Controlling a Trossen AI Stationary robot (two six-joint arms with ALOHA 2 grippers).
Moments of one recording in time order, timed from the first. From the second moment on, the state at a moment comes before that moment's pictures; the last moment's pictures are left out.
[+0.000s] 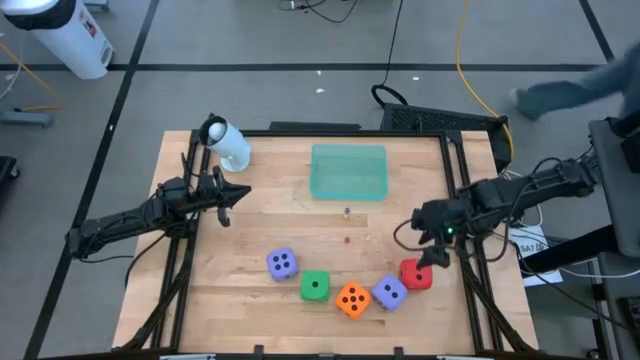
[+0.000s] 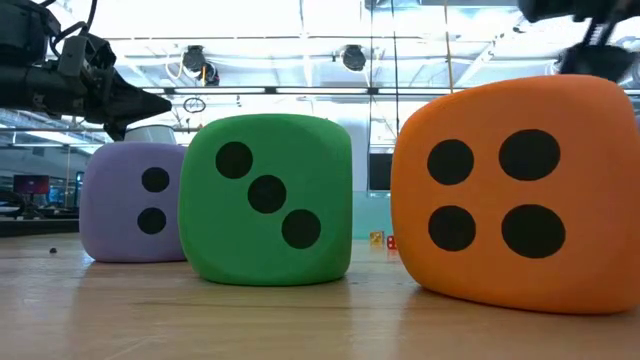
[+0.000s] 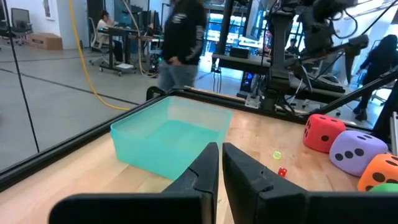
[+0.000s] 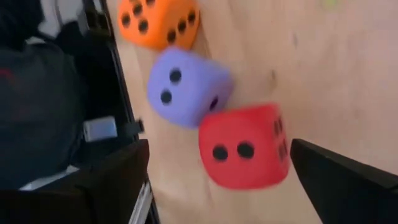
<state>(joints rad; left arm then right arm) 0.33 0.08 0.02 0.07 0.08 -0.14 0.28 0.94 0.90 -0.96 -0.32 0.74</state>
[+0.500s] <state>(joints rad) 0.33 0.08 0.02 0.07 0.08 -0.13 0.35 0.96 0.89 -0.97 -0.31 0.82</state>
